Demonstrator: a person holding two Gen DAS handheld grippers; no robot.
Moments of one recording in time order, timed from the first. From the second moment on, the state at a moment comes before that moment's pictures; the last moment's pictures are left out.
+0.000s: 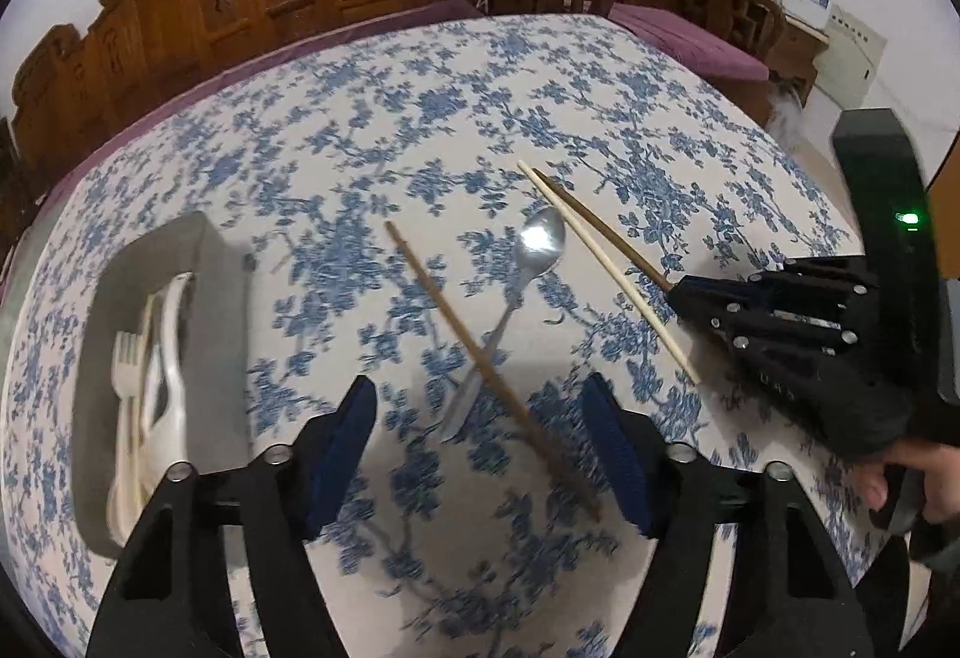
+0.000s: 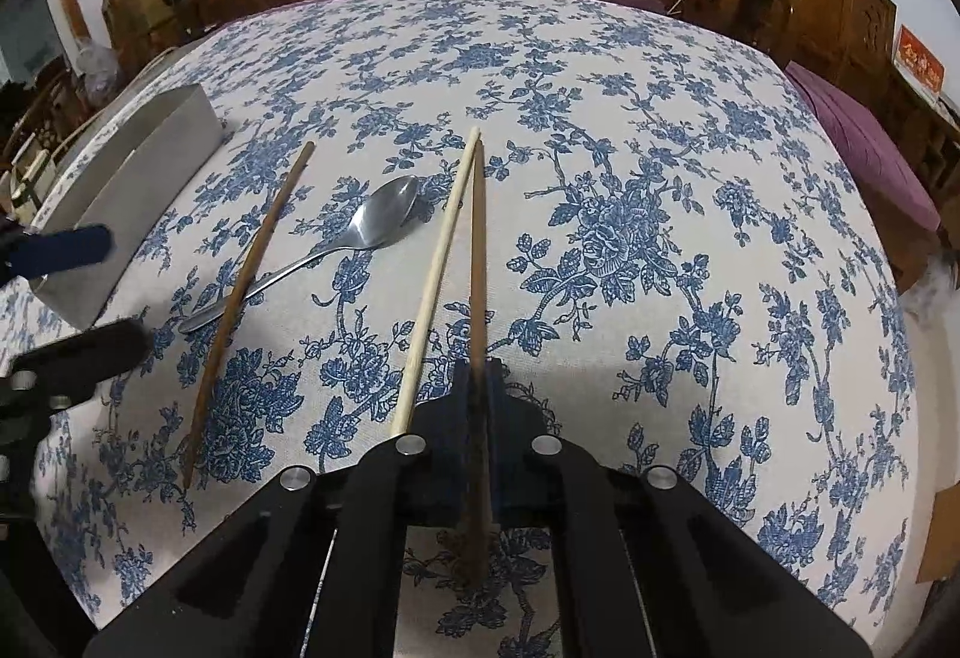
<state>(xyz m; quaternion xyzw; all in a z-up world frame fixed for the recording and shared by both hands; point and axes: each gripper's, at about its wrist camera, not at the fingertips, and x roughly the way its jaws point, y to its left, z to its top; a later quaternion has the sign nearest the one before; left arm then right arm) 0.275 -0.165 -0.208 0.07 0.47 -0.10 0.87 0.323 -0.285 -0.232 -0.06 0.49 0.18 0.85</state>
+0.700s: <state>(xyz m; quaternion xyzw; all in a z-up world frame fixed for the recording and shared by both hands) 0.293 -0.185 -0.246 0.06 0.55 -0.06 0.83 0.321 -0.285 -0.232 -0.07 0.49 0.18 0.85</state>
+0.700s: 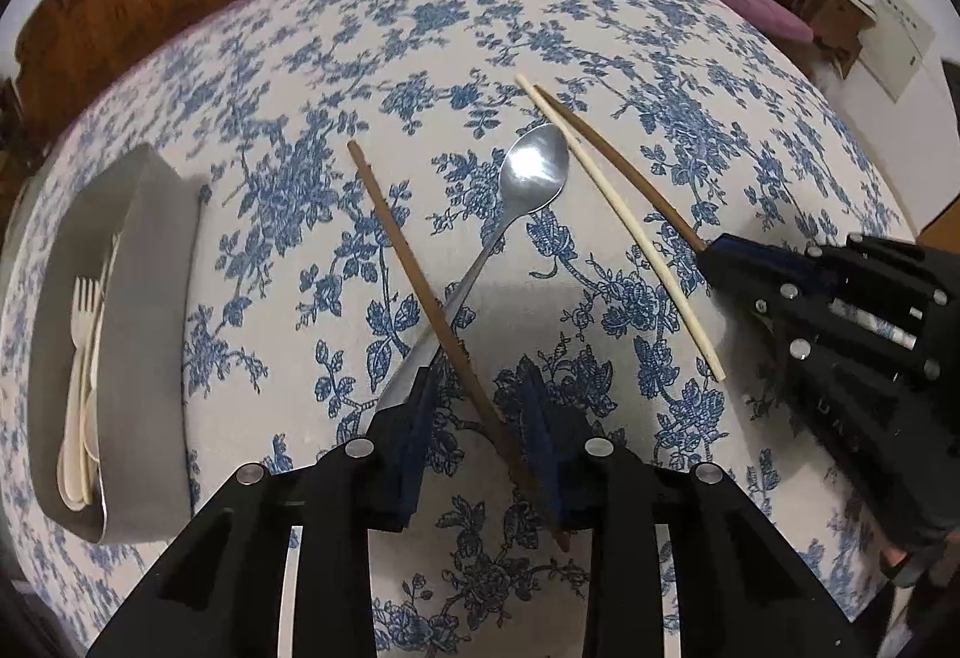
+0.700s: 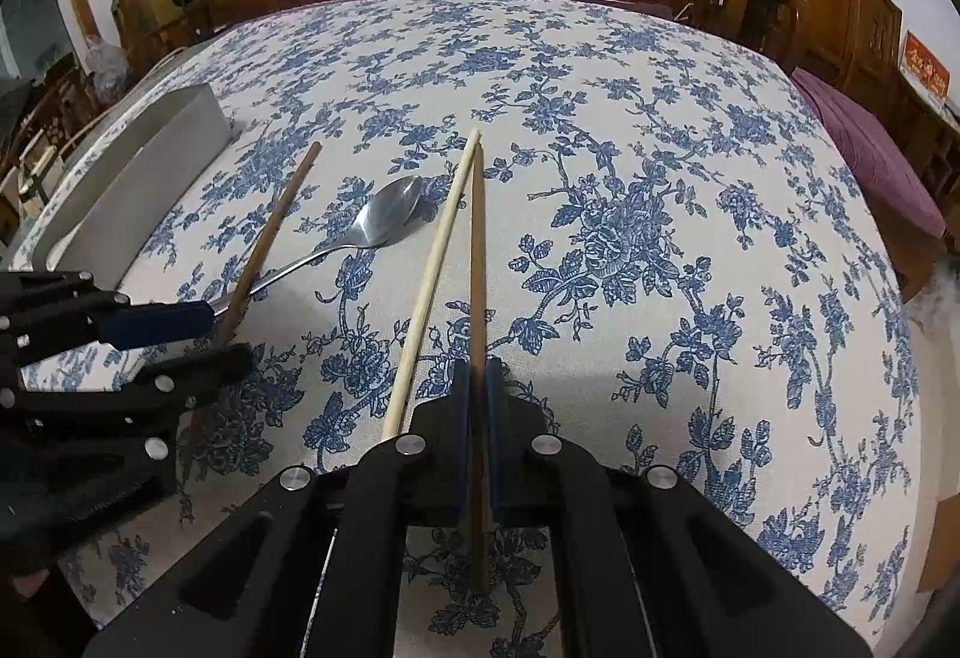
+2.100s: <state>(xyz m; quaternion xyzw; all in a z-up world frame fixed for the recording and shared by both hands) 0.253 -0.106 -0.153 0.06 0.48 -0.16 0.86 0.267 -0.241 -0.113 -0.06 0.44 0.17 0.88</state>
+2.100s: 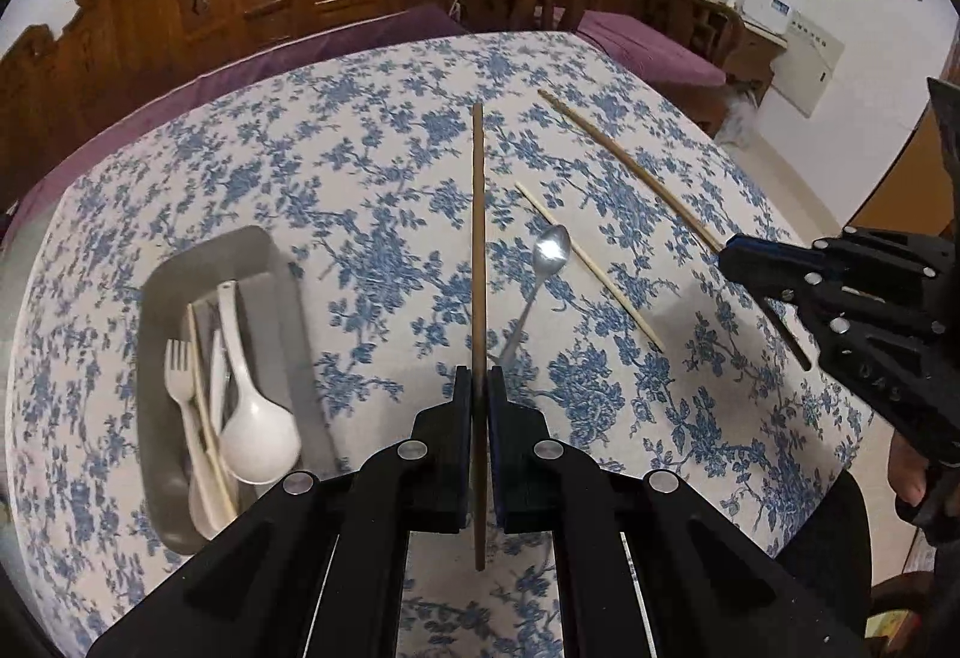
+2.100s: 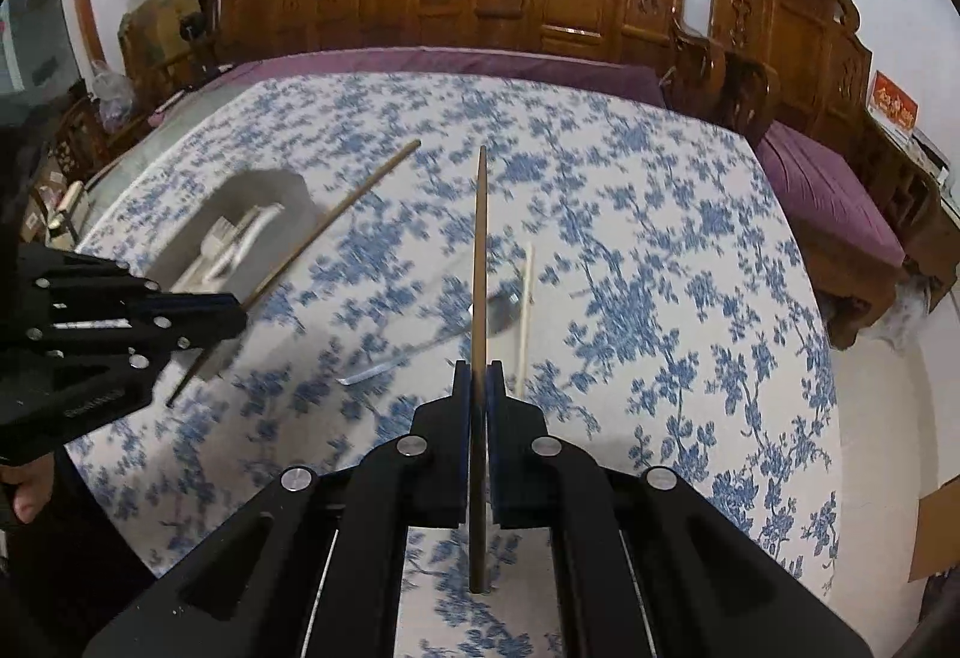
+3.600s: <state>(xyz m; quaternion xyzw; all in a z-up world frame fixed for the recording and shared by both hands) 0.288 0.044 -0.166 0.00 0.49 -0.08 0.87 0.284 -0.111 -0.114 -0.07 0.45 0.25 0.86</state>
